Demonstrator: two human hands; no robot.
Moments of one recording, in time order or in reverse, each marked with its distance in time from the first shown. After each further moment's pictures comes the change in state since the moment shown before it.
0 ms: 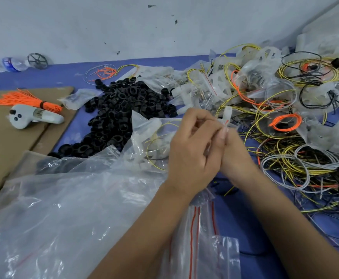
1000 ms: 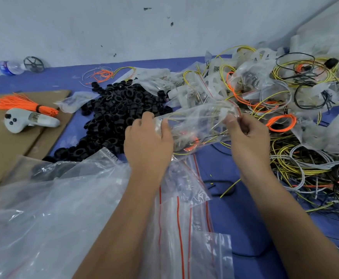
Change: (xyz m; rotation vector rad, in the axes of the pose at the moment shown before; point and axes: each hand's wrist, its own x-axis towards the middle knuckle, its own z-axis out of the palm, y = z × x) left_hand 0.019 -0.050 -0.038 0.646 -0.166 -0.599; right_hand 0.007 0.005 -0.035 -0.438 0.579 -0.035
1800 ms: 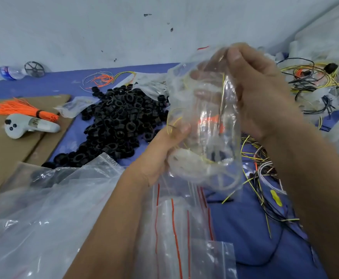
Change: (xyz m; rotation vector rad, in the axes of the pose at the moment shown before) left_hand 0.007 -0.001 -0.005 -1.193 -0.896 -0.127; right_hand 0.051 -0.103 -0.004 0.716 -0.431 -0.041
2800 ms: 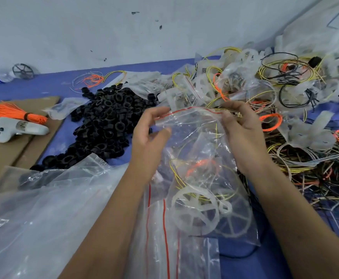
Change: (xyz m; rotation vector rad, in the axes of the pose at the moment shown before) left_hand 0.004 -0.006 0.014 0.381 0.391 0.425; right_hand -0.053 0.062 -0.052 -0.260 0.326 0.167
